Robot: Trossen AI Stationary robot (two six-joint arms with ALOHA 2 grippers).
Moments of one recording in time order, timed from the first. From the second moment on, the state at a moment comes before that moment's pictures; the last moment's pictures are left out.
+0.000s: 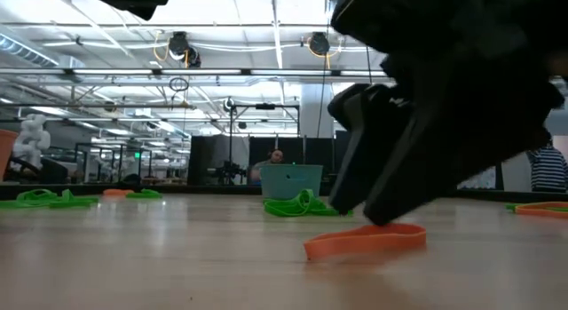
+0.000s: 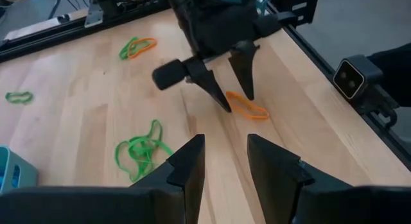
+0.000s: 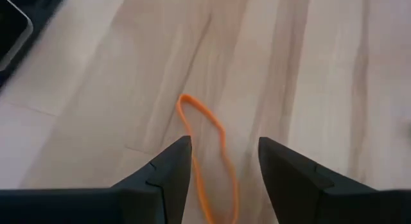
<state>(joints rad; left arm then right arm) -0.61 1.28 0.78 -0.08 -0.37 -0.05 0.51 1.96 1.09 0.01 0.15 0.20</state>
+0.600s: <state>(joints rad) -0.62 1.28 0.78 -0.08 -0.37 -0.05 0.52 2.02 1.13 -0.08 0.14 0.28</state>
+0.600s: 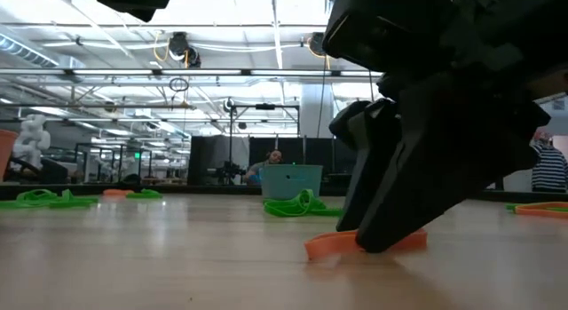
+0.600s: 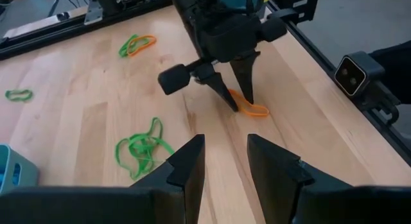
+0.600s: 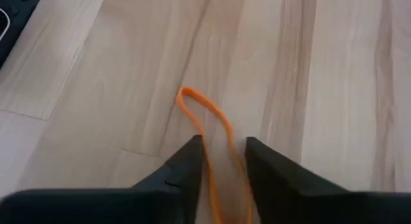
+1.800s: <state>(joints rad) -0.44 1.64 0.78 0.44 -0.10 -0.15 0.49 1.84 1.24 -0.20 0.44 0.16</state>
